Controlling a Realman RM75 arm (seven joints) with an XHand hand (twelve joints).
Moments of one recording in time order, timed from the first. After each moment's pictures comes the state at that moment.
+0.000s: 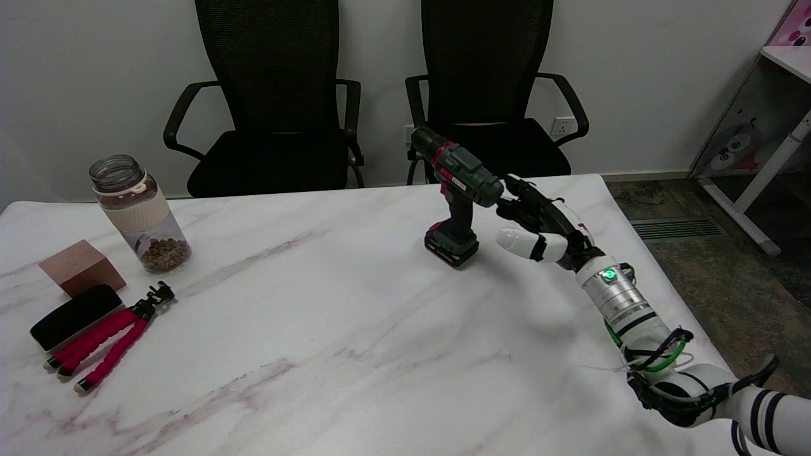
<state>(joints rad) 0.02 -0.78 0.85 -1.17 1.14 -0.90 -1.97</state>
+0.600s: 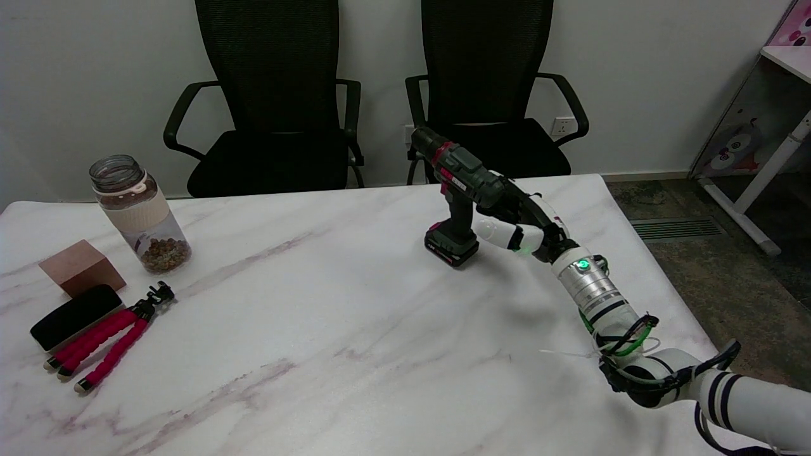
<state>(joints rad) 0.17 -0.86 0.77 -1.06 1.14 -0.87 -1.93</state>
